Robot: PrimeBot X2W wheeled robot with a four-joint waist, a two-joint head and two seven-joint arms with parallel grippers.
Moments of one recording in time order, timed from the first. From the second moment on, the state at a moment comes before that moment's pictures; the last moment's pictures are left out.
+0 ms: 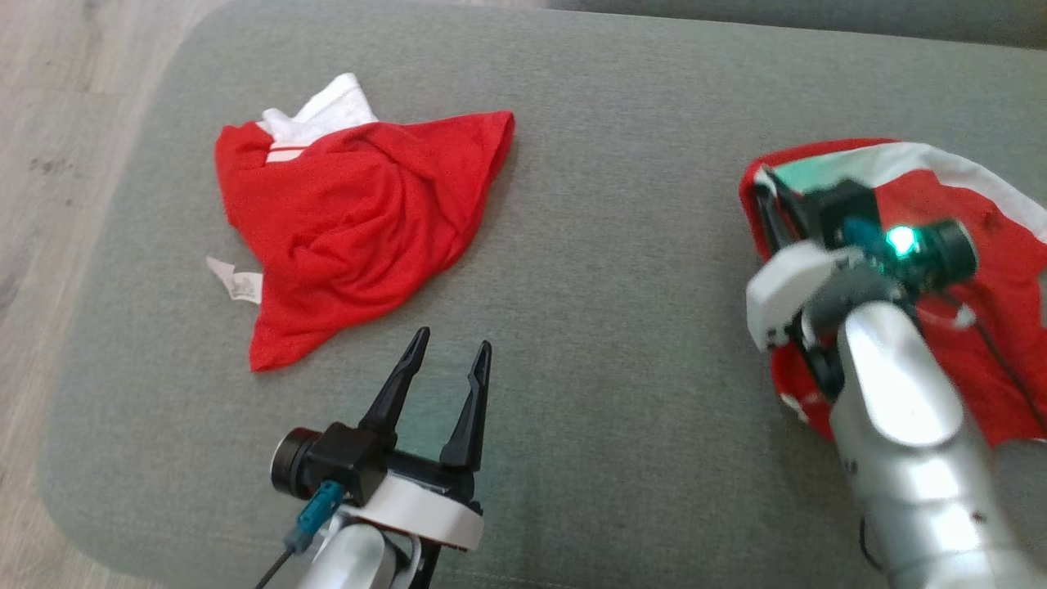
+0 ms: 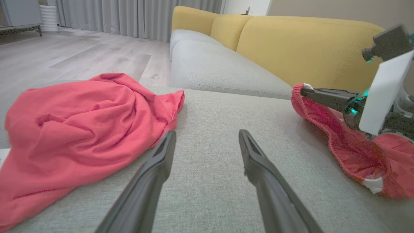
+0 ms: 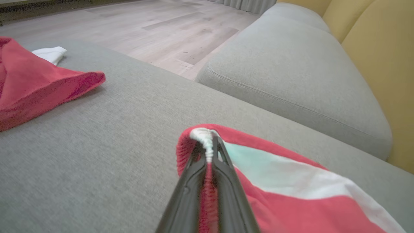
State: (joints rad) left arm -0.16 0.05 -0.45 0.29 -0.29 -0.03 -0.25; right arm -0.54 -0.05 0.07 0.63 -0.21 0.12 0.01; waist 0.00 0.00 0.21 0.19
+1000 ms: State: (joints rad) left arm -0.18 0.05 -0.47 0.29 -0.32 -0.01 -0.25; right arm -0.91 -0.07 0.09 1.11 -0.22 0.12 -0.04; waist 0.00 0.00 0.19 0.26
